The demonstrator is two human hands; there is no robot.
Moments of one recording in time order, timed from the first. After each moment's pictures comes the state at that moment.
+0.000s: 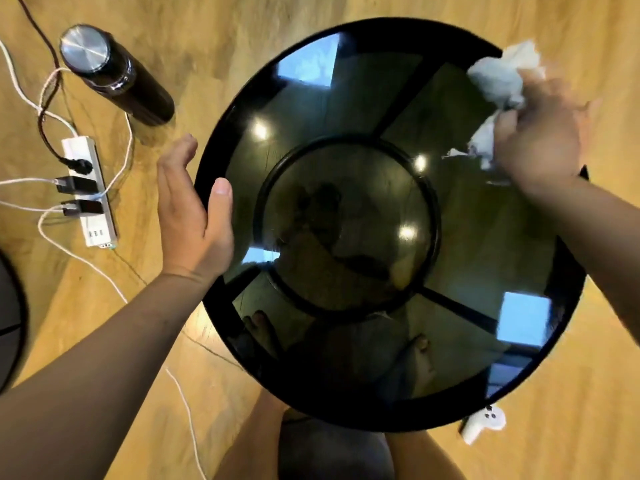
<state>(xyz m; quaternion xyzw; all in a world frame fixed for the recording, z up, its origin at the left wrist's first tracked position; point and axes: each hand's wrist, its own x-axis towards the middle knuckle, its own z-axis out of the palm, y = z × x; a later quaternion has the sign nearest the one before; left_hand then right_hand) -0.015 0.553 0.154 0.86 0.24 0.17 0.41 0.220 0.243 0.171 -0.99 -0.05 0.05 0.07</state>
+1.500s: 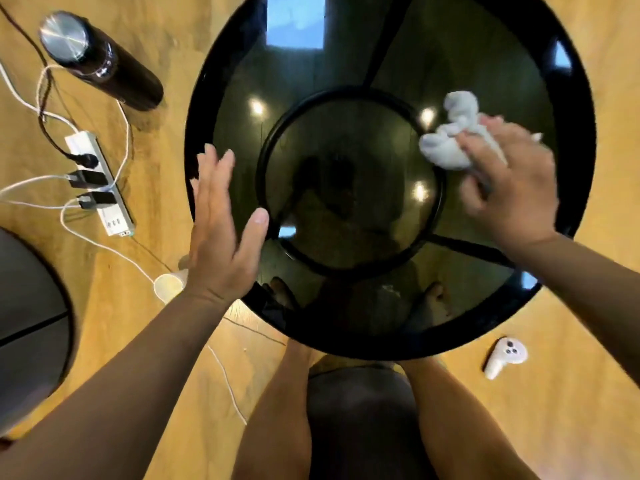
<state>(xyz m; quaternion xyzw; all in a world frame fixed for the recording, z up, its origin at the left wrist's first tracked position) -0.070 0.514 0.180 0.89 0.16 -0.01 0.43 0.076 0.195 0.171 -0.97 -0.24 0.00 0.09</state>
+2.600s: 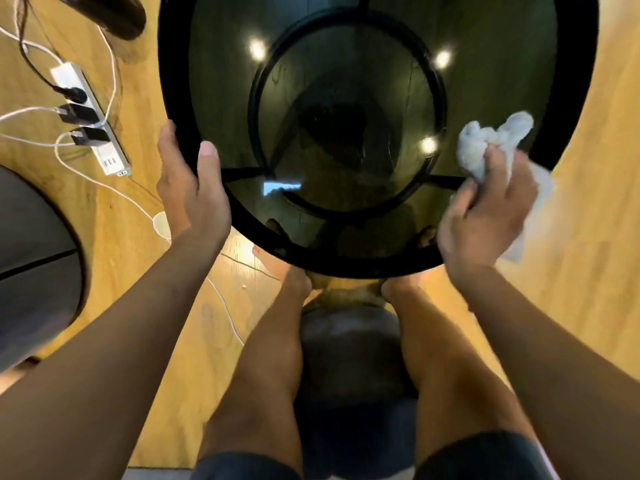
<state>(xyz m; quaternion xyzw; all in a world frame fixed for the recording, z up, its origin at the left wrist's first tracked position) -0.109 0.492 0.192 0.81 0.39 0.03 0.44 -0.052 0.189 0.180 -0.97 0.13 -0.01 0.22</state>
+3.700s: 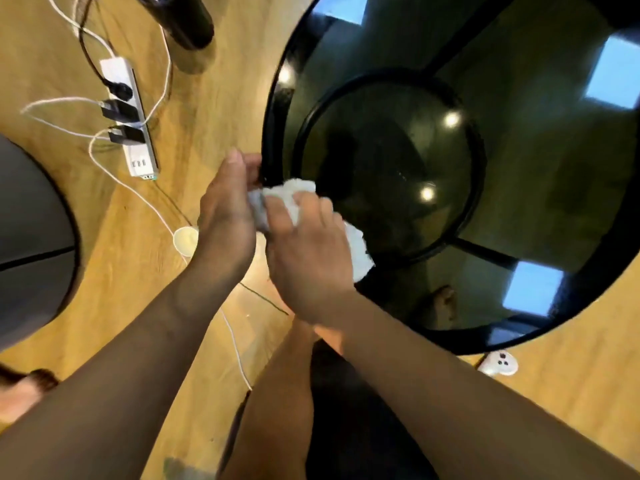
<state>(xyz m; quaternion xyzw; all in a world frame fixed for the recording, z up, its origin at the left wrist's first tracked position) -0.090 0.557 0.195 0.62 0.48 -0.01 0.62 -0.090 0.450 0.190 -0.93 -0.30 0.17 0.14</state>
